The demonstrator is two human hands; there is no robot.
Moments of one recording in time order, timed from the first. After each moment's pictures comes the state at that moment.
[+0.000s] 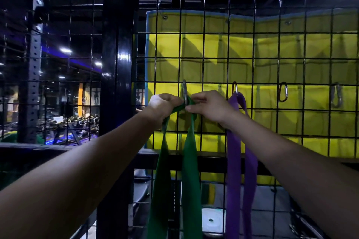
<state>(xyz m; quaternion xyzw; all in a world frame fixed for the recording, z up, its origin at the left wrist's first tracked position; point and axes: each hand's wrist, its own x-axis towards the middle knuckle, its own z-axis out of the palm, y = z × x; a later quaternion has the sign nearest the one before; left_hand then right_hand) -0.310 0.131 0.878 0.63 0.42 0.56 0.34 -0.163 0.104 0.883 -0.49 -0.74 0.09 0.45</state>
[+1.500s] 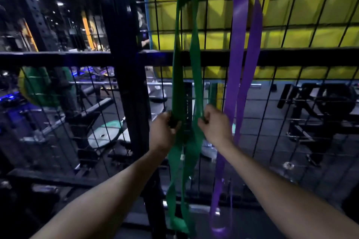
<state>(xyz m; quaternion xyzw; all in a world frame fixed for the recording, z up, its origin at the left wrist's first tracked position) -0.319 0.034 0.592 0.67 0.55 0.48 0.12 -0.170 0.035 0.596 -0.61 -0.67 0.04 0.42</state>
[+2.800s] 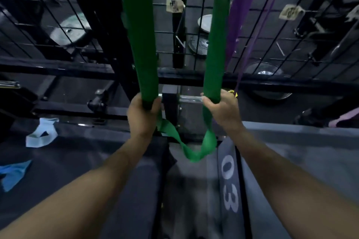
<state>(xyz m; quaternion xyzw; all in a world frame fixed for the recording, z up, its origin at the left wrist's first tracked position) -0.340 -0.030 0.234 0.51 0.67 0.45 0.29 -0.149 -0.017 0.220 -0.71 -0.56 0.21 0.38</state>
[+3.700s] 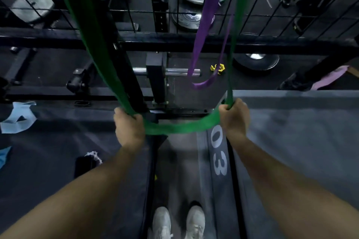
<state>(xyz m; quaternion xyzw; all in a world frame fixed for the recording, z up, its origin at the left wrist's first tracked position) -0.346 -0.094 0.145 0.41 0.82 0.27 0.29 -0.113 -0.114 0.149 -0.88 -0.35 0.17 0.27</state>
